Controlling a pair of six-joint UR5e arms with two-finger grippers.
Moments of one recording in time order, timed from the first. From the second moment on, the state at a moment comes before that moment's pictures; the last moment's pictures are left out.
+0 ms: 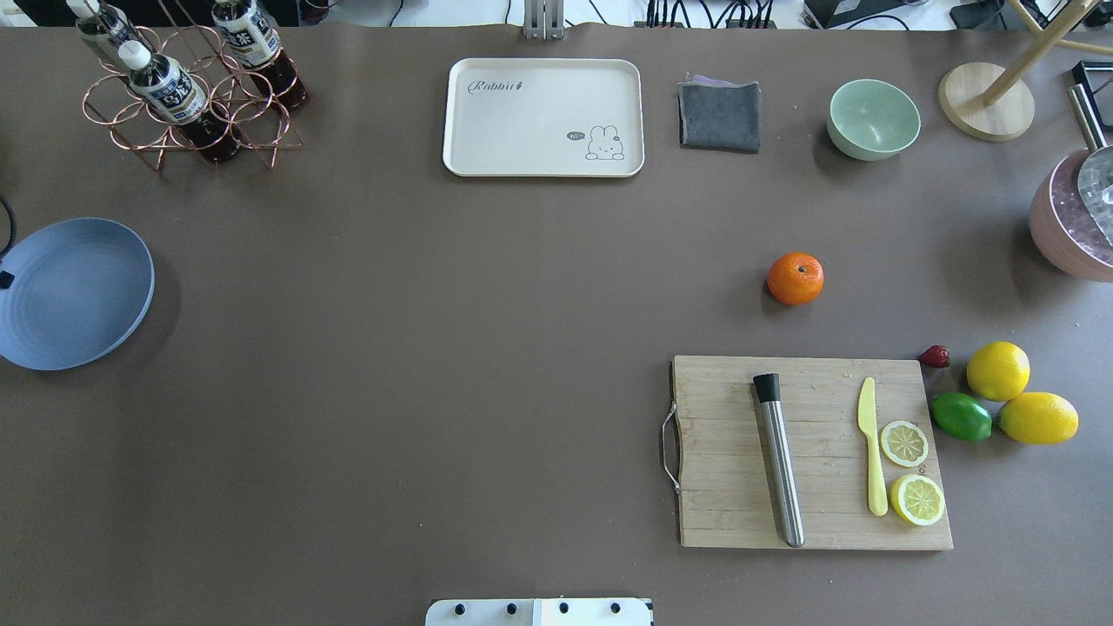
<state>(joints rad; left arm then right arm) -1.24 -1.68 -1.23 -2.18 -2.37 -0.35 1.42 -1.56 1.67 -1.60 2.40 -0.19</state>
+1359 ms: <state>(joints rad) -0.59 -1.90 -1.74 -2.18 -2.03 -1.55 1.03 -1.34 1.77 -1.44 2.33 0.52</state>
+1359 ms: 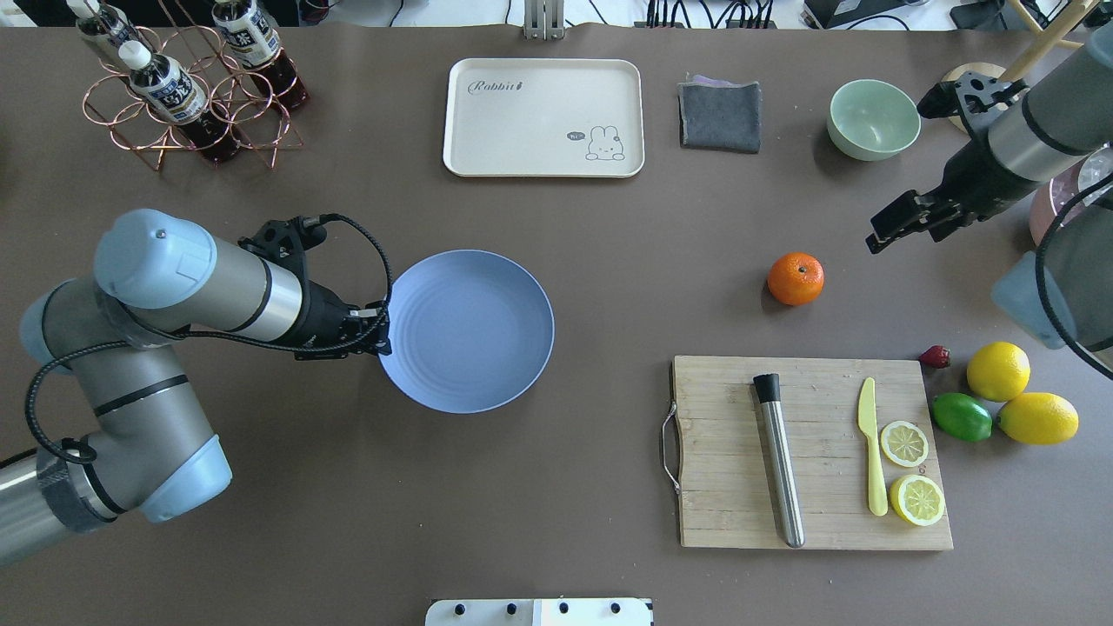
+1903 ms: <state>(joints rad) -0.49 -2.04 -1.65 -2.18 -1.93 -1.62 0.91 -1.26 1.69 -1.40 2.22 0.65</state>
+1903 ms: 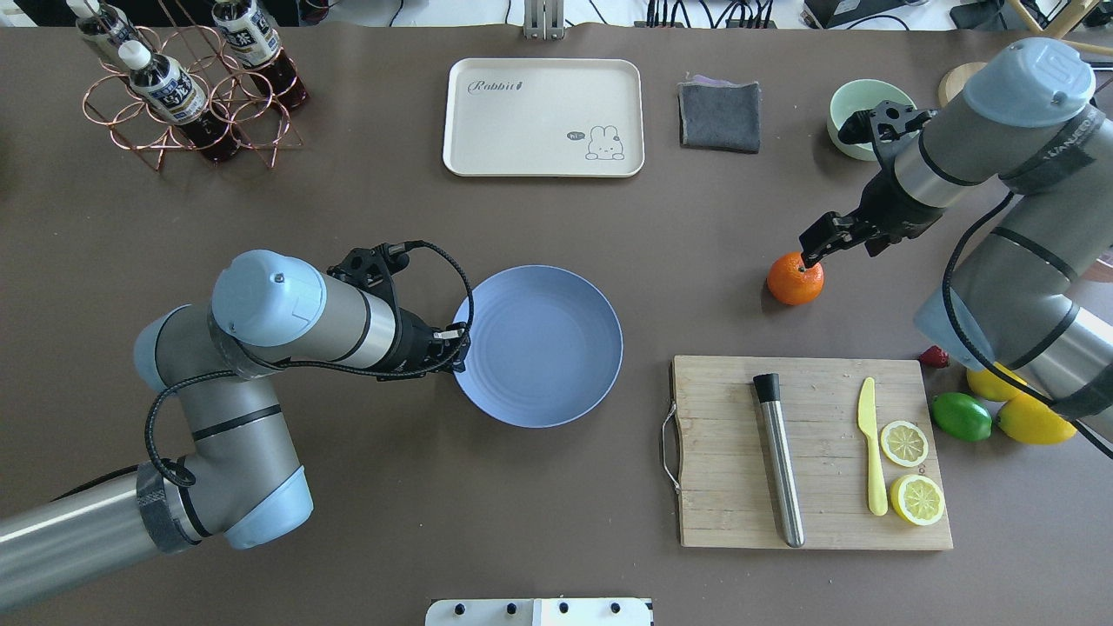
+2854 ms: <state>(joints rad) -0.49 -2.05 -1.65 -2.18 -1.92 -1.63 0.84 -1.19 1.55 -1.35 2.13 0.67</state>
